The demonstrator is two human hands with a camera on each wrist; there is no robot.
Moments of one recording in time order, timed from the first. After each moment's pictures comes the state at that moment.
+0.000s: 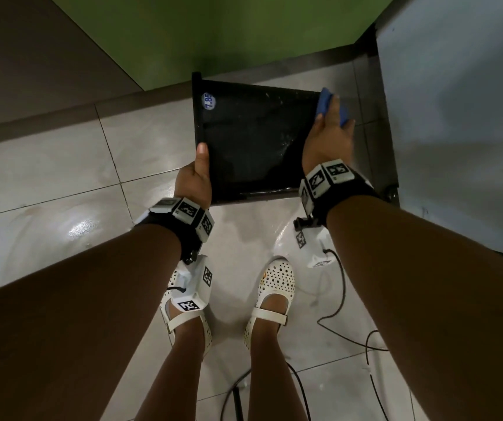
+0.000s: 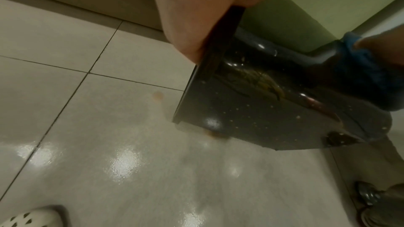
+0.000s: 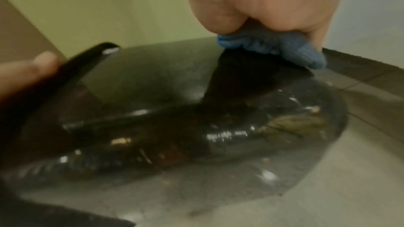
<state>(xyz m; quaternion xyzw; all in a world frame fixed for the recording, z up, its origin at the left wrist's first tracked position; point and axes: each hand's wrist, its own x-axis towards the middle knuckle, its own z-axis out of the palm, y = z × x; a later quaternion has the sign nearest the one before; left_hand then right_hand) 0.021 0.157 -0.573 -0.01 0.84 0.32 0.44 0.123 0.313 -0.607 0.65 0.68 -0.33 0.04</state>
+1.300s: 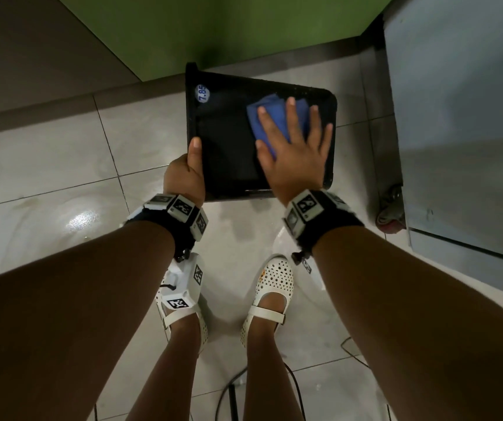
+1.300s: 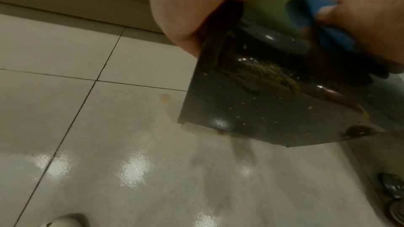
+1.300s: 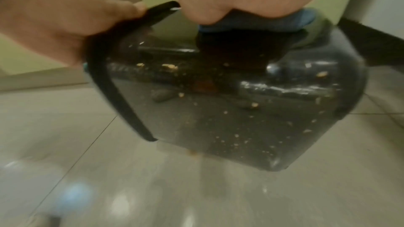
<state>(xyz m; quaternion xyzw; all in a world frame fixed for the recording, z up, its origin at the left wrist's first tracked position) 0.017 0.148 -0.591 0.04 0.88 0.31 0.37 0.125 0.266 -0.612 0.38 0.91 -0.14 0.09</state>
